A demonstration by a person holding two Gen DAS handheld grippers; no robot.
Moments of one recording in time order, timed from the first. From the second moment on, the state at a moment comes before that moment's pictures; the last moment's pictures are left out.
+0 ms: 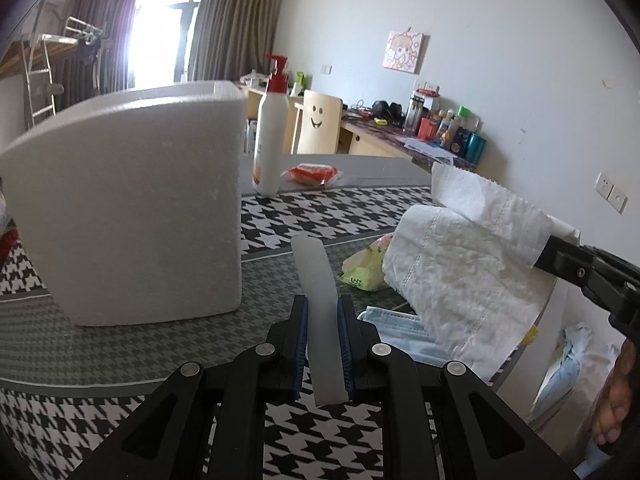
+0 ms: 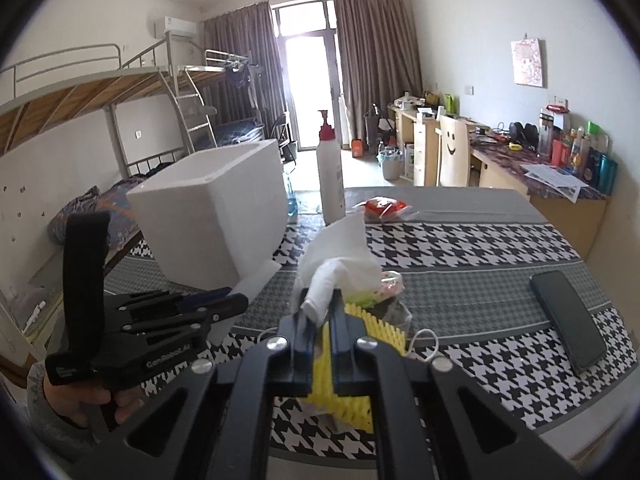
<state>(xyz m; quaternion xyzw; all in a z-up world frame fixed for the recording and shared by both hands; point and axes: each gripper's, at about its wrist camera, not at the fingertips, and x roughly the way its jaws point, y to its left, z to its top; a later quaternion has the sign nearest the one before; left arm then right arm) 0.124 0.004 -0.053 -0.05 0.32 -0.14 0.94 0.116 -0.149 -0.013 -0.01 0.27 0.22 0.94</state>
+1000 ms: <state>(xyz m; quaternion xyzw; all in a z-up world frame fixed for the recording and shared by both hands) 0.074 0.012 0.015 0.00 0.25 -0.13 0.96 0.107 -0.141 0.020 0.00 0.23 0.25 0.94</state>
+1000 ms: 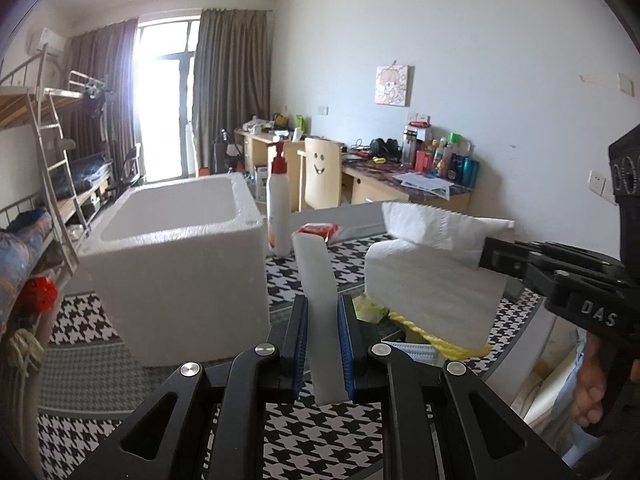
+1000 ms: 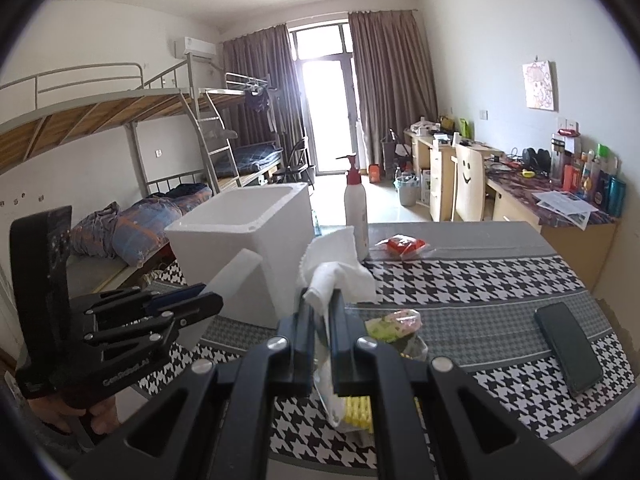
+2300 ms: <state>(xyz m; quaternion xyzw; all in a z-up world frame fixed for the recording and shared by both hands) 0.105 0.030 0.056 0.01 0.18 -0.10 0.98 0.138 -0.119 0.055 0.00 0.18 0.26 0.95</state>
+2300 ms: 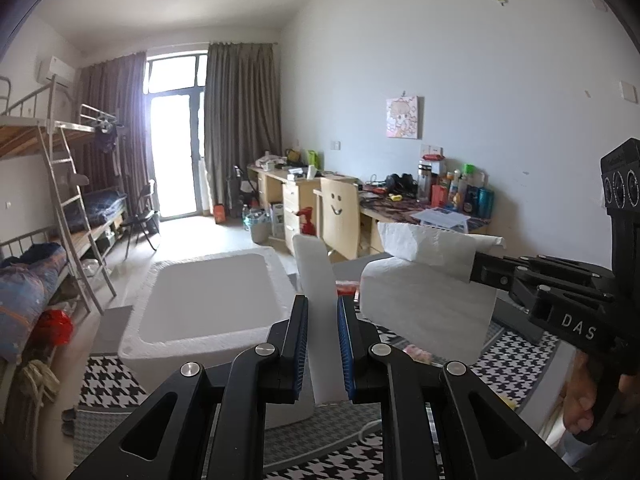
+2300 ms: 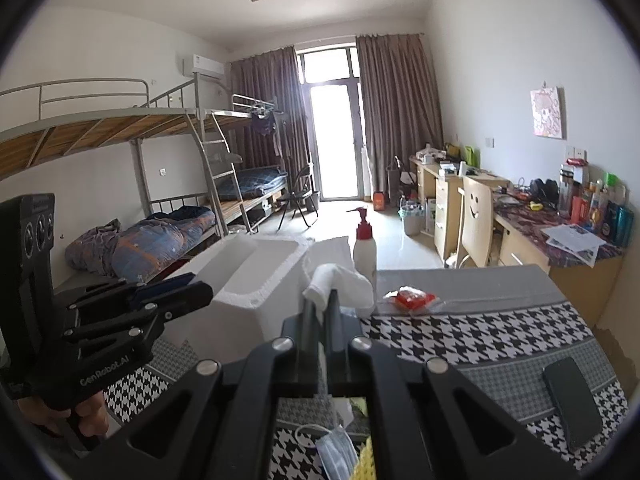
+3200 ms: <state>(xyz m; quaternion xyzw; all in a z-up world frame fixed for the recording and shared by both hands) 0.119 0.080 0.066 0.00 0.18 -0.01 0.98 0.177 -0.075 0.078 -0.02 0.17 0.30 0.94</state>
